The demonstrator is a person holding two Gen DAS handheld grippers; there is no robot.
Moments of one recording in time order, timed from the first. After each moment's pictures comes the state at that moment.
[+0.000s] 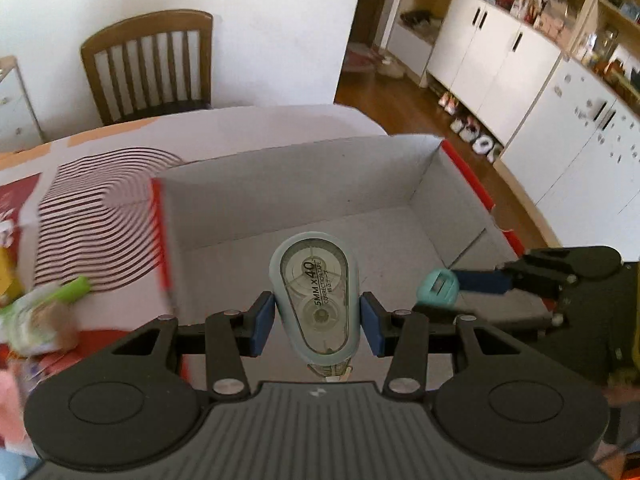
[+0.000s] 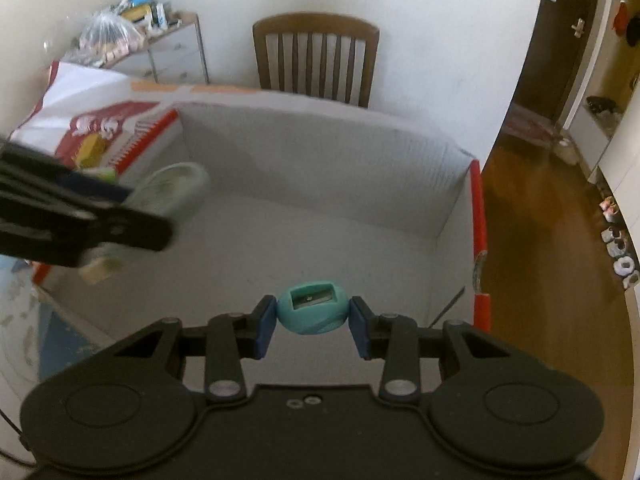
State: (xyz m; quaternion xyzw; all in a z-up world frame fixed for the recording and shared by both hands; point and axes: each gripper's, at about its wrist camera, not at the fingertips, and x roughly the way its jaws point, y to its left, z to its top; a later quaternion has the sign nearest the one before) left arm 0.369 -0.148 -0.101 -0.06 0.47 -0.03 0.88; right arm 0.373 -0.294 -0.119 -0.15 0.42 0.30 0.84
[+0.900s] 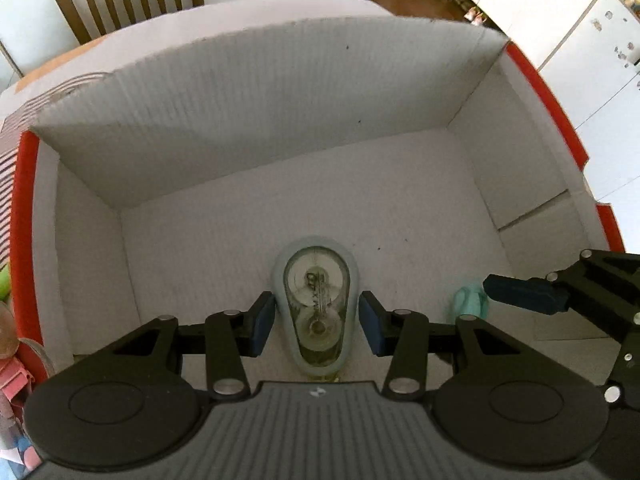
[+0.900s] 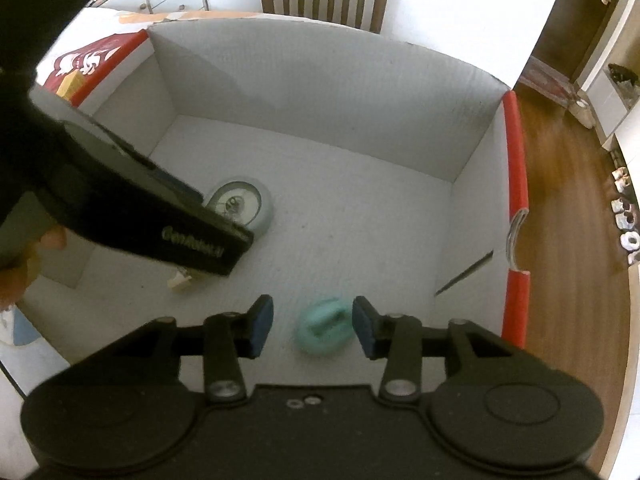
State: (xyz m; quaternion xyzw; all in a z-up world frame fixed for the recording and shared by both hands) left arm 0.443 -0.179 -0.183 -0.05 0.59 -0.02 0.80; right arm 0.393 -0.286 -0.151 -0.18 0.51 0.30 0.79
